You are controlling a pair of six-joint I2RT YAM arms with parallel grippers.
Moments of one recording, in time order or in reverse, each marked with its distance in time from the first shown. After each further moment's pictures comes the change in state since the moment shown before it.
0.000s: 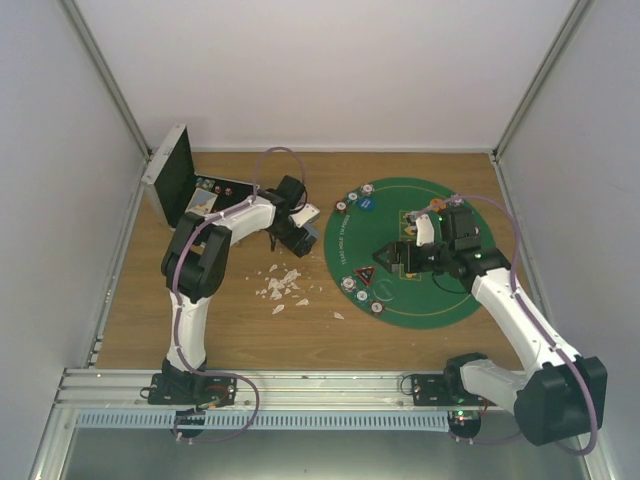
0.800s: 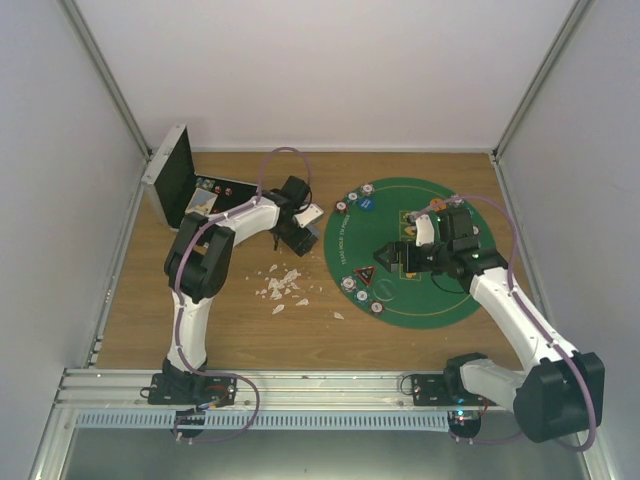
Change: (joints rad) left arm -0.026 0.013 0.013 0.013 -0.068 0.037; right arm 0.000 0.017 -0.017 0.038 0.041 0.004
